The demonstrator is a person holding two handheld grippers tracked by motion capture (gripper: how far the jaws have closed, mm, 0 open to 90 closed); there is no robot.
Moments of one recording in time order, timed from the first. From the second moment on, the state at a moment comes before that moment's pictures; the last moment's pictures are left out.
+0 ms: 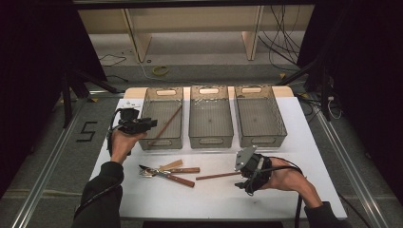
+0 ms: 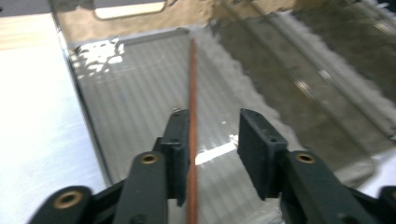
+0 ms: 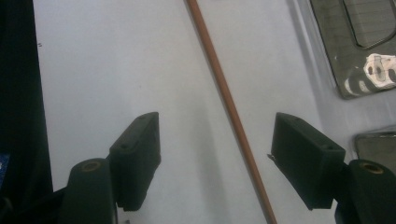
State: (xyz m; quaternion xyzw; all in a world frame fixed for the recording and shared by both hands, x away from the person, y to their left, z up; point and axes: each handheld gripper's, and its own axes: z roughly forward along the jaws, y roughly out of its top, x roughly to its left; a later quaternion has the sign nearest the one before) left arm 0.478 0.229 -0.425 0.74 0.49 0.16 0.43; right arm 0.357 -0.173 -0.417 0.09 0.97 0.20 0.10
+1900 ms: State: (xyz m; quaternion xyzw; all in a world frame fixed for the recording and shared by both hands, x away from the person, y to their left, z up) left arm 0.358 0.163 -0.448 0.79 0.34 0.11 0.50; right arm 0.411 -0.157 -0.440 0.08 0.99 0.12 0.05
